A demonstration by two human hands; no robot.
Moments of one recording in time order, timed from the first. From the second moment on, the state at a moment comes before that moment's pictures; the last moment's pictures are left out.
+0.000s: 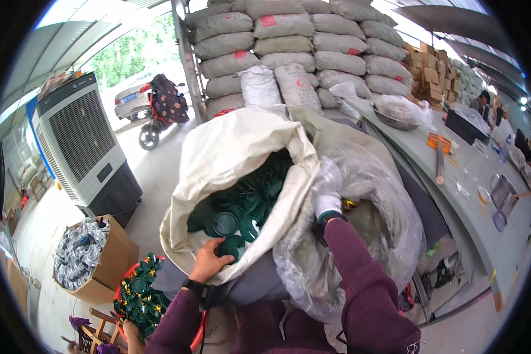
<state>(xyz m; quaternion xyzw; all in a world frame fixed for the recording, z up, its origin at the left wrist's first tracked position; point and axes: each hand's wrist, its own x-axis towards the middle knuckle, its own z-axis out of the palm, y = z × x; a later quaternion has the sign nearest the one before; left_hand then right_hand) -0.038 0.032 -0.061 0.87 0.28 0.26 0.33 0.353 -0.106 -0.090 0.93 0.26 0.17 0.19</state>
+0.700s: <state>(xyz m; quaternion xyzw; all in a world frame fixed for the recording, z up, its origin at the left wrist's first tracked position) -0.038 0.033 -0.068 0.86 0.27 0.27 0.35 0.332 -0.125 0.036 0.76 0.63 0.15 -0.03</state>
